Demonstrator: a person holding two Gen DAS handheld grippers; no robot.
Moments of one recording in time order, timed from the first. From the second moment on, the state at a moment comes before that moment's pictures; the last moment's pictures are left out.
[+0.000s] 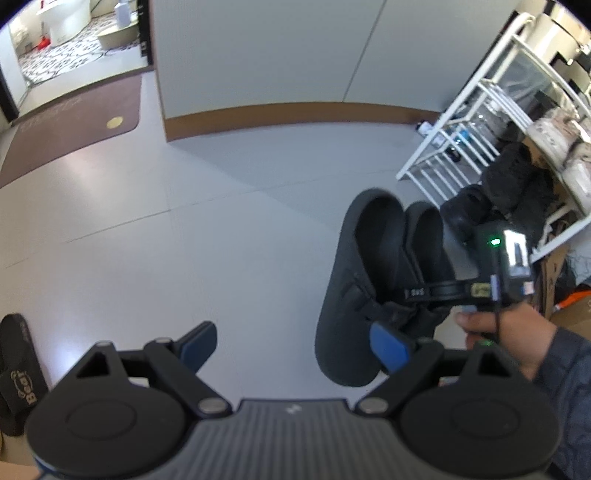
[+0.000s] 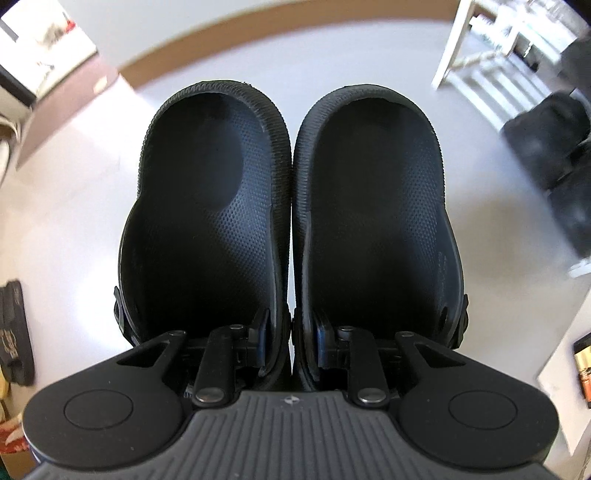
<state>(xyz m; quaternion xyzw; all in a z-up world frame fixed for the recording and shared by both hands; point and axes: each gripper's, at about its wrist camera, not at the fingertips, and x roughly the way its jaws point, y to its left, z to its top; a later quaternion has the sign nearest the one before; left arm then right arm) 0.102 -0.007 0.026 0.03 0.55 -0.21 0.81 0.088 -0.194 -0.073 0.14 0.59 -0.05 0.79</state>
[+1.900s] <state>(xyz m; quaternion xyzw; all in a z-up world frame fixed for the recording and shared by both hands) 0.059 -0.072 0.092 -0.07 0.31 -0.40 0.86 0.072 -0.526 0.366 0.15 0.25 -0.33 0.90</state>
